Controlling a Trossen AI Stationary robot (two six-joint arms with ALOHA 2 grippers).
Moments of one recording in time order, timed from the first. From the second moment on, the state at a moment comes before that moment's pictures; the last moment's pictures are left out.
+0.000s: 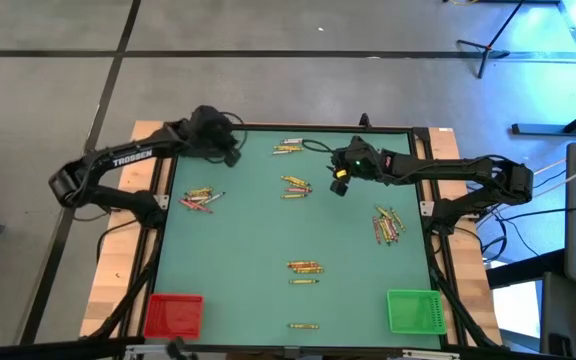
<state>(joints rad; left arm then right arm) 0.68 1.24 0.78 -0.25 -0.03 0.06 -0.33 1.37 0.77 -0.11 0.22 -0.14</state>
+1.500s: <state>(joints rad) 0.40 1.26 0.48 0.72 0.22 0.16 -0.79 1.48 0.77 -0.64 0.12 0.04</state>
